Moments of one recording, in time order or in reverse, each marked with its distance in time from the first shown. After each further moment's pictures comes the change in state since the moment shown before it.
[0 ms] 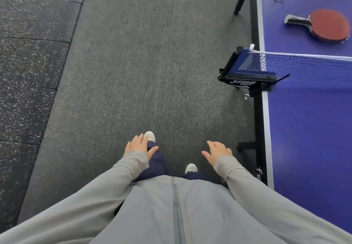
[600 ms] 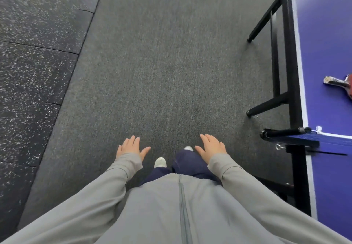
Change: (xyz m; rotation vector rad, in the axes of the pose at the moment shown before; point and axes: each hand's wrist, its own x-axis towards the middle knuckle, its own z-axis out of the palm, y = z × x) left_hand 0.163 -0.165 -0.150 -0.109 -0.030 -0.085; right_hand 0.114 -0.226 -0.153 -0.038 0.141 -0.074
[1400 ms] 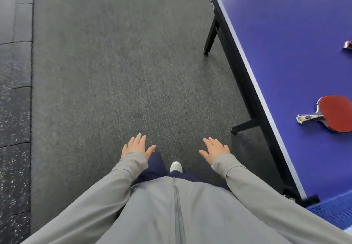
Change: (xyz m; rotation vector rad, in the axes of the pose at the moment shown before) left_hand 0.246 0.263 -0.267 0.174 0.049 0.318; right_hand 0.223 0.108 -0.238 0.224 -0.066 0.262
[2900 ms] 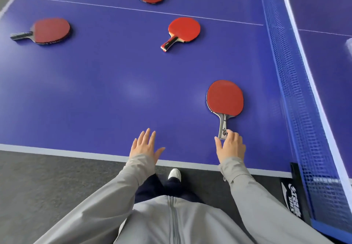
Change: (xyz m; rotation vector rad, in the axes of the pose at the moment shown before) left_hand 0.229 0.505 -0.164 0.818 0.039 1.163; right_hand 0.066 0.216 -0.159 0.911 0.721 1.306
